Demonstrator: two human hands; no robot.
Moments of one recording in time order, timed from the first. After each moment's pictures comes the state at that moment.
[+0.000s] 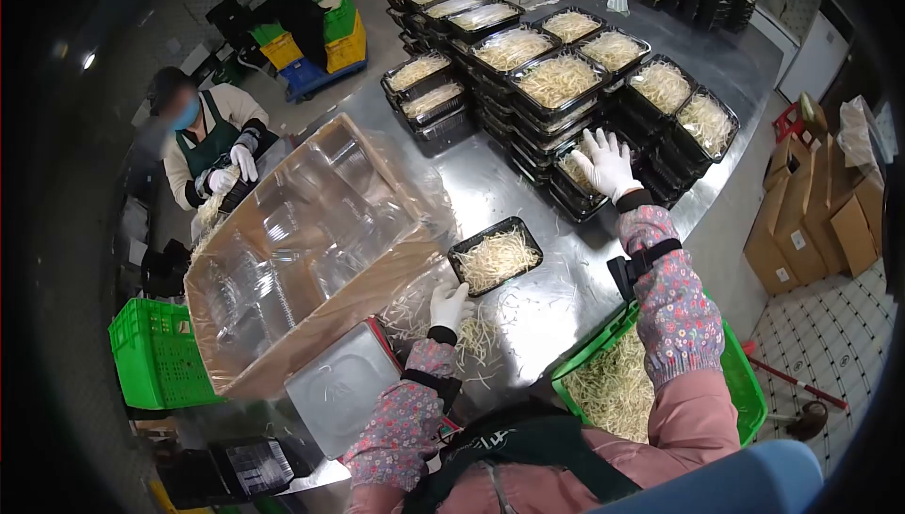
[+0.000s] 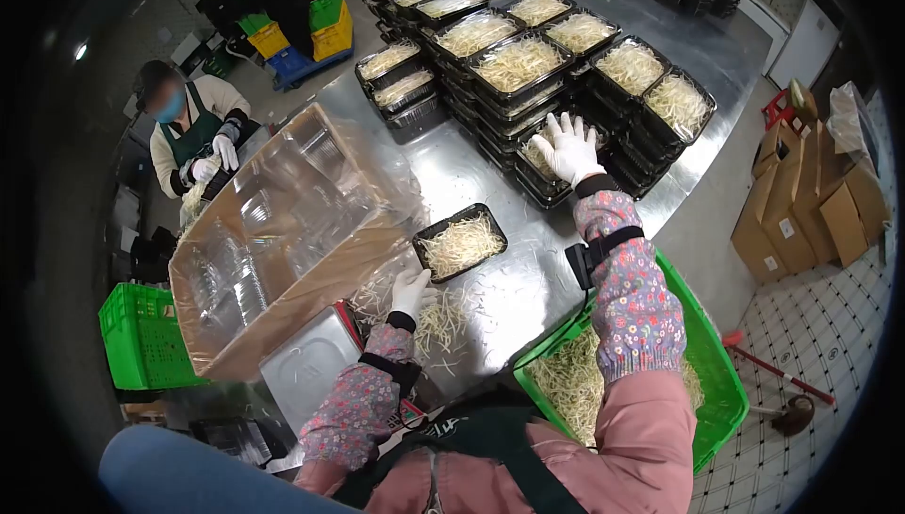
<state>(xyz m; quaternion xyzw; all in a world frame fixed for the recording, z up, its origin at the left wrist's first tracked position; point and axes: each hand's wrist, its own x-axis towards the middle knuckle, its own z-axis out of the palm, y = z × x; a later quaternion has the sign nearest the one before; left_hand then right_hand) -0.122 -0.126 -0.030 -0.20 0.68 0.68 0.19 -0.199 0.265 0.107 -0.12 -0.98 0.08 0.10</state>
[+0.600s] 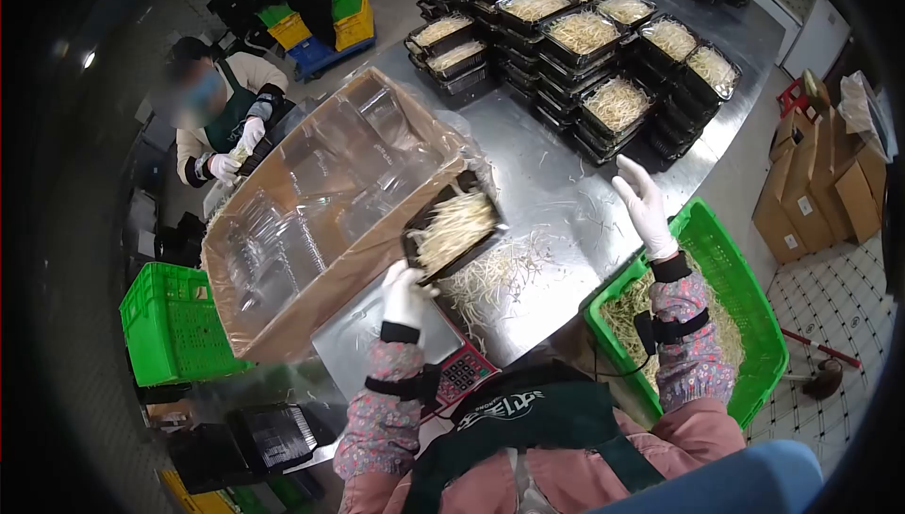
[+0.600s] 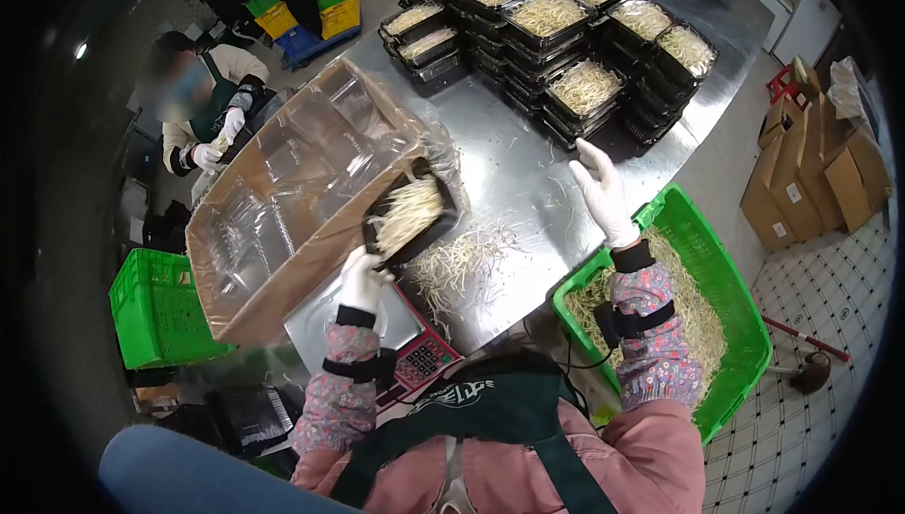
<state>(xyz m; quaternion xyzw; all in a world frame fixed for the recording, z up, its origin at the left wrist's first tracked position) -0.051 -0.285 0.083 -0.05 0.71 0.70 0.07 -0.009 0.142 0.121 -0.10 -0.79 0.57 0.22</state>
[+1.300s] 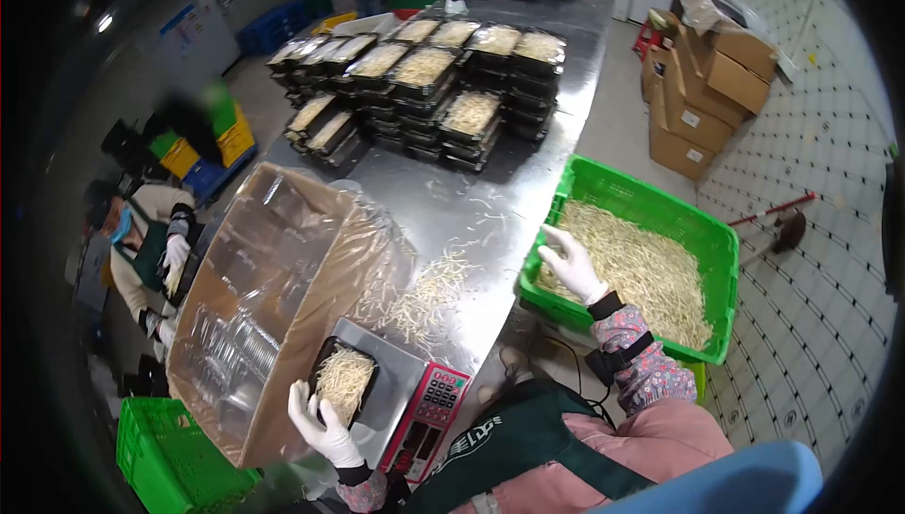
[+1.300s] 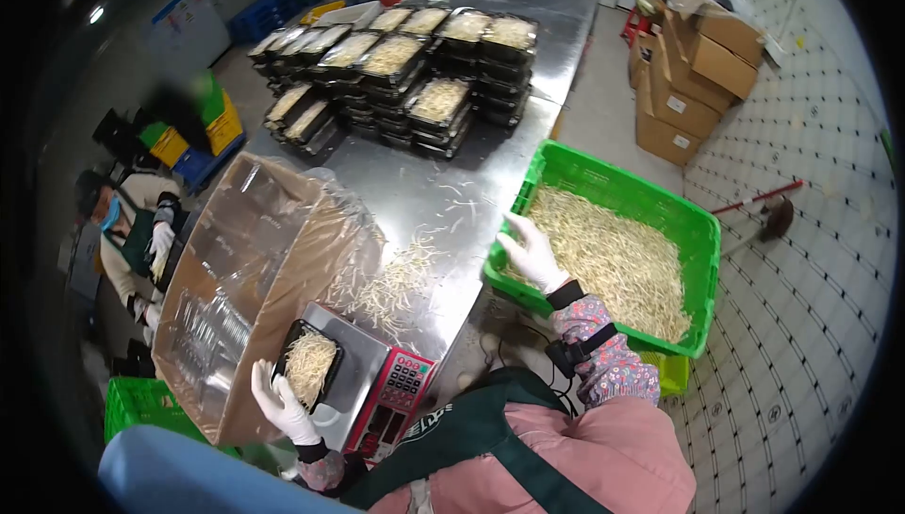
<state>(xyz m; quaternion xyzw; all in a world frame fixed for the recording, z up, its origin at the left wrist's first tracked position) 0.056 -0.398 0.154 0.08 0.78 0.61 -0.13 0.159 0.066 0.081 -0.23 -0.79 0.51 0.27</state>
